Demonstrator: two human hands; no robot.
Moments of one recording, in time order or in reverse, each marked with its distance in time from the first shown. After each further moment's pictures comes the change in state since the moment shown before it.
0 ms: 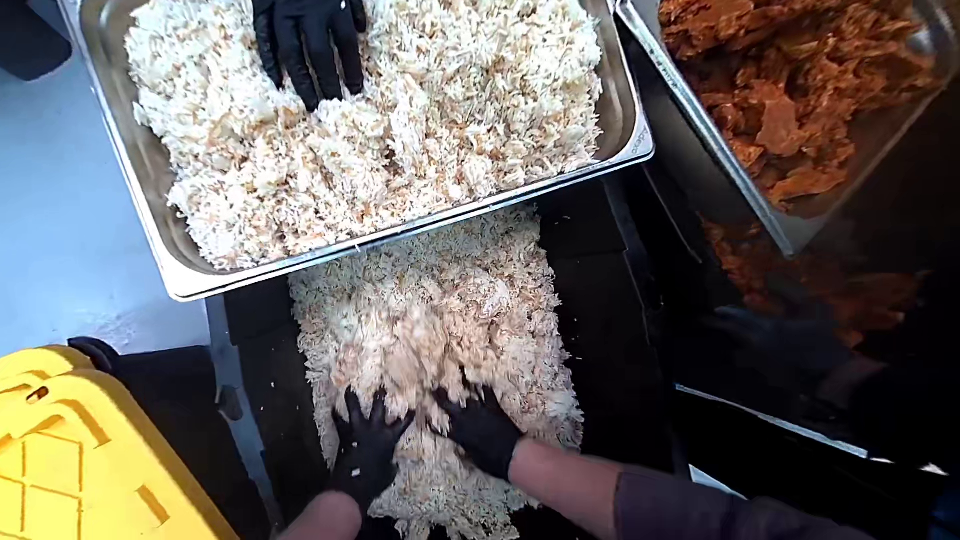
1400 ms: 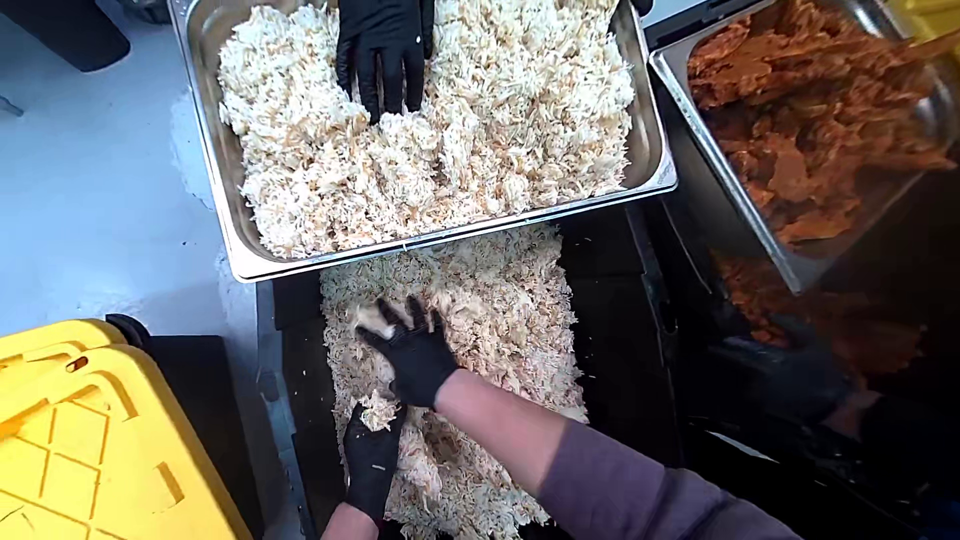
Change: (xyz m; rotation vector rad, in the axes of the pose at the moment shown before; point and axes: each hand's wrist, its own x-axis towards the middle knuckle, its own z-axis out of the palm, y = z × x) left_hand -0.011 0.007 0.006 -1.520 0.810 -0.331; right_hand 0.045 -0.072 -0.121 0.086 0.410 0.014
